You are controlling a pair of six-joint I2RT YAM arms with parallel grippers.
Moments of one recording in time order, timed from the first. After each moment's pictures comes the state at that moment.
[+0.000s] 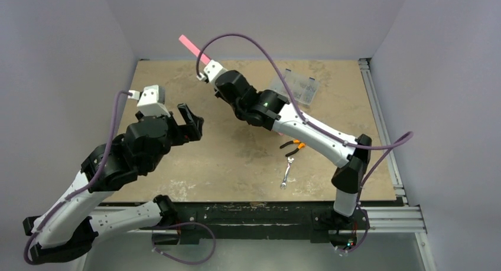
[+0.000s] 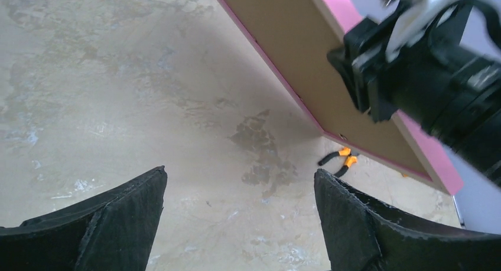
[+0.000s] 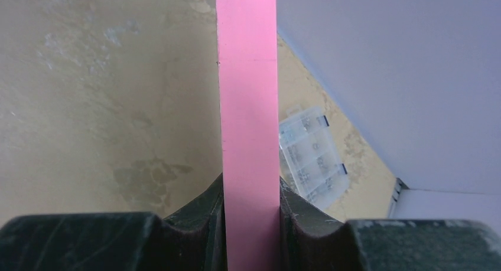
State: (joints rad) left arm -0.99 0.82 1.35 -0.99 -0.72 -0.69; right arm 1.01 1.80 1.96 -0.67 0.63 -0.27
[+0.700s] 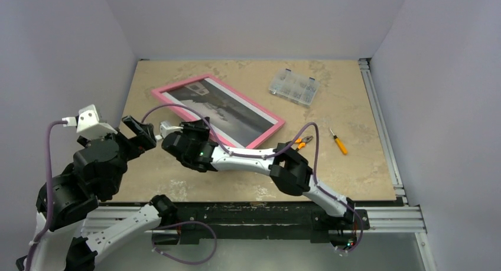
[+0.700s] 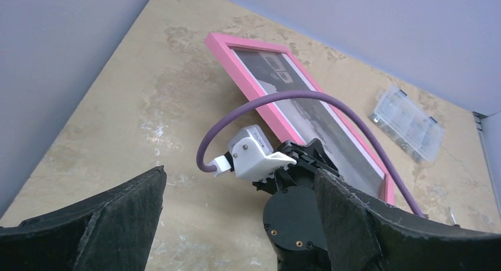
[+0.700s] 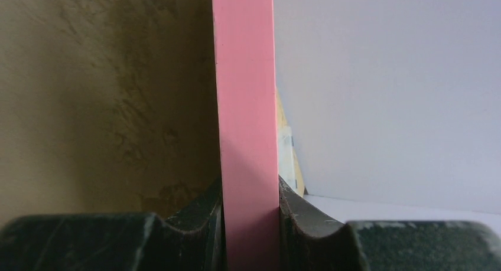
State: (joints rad) left arm -0.76 0.62 1.40 -1.21 -0.85 -0.67; right arm 1.27 2.33 2.04 -0.28 1.13 -0.67
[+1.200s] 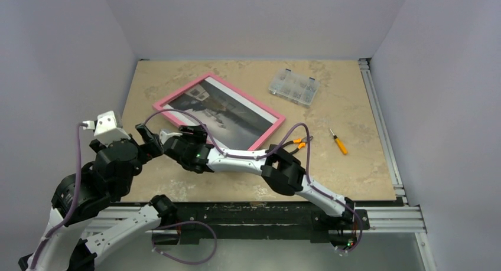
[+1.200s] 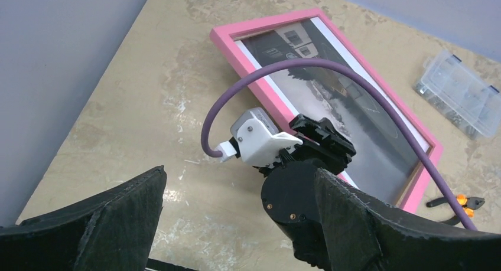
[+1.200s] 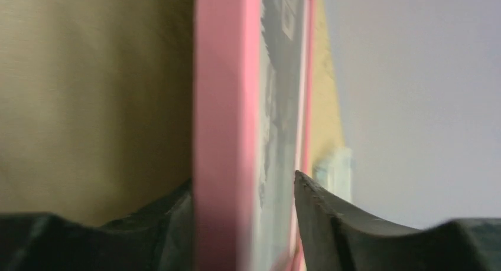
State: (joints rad) left arm -0.76 0.57 1.28 -1.28 -0.86 -0.70; right arm 1.28 2.46 2.08 -0.32 1.03 -0.56
